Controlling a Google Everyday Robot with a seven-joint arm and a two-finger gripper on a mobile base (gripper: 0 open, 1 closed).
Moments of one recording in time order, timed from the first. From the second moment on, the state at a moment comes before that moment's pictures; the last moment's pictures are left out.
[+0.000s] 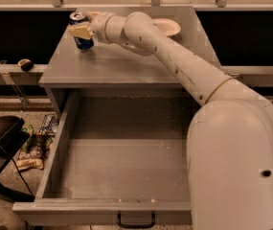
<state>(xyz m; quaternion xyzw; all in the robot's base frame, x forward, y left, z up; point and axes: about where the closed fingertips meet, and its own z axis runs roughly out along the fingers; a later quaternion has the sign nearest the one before) 0.847 0.179 0.927 -0.40 0.62 0.24 0.64</state>
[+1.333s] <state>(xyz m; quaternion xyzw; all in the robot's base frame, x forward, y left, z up) 0.560 0.115 1.024 -0.33 0.64 0.22 0.66</state>
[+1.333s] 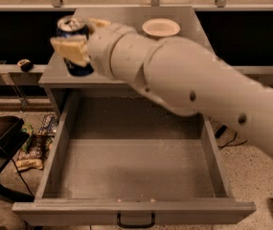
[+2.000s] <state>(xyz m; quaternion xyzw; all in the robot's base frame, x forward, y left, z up) 0.510 0.085 0.841 -0.35 0.73 0.19 0.55</state>
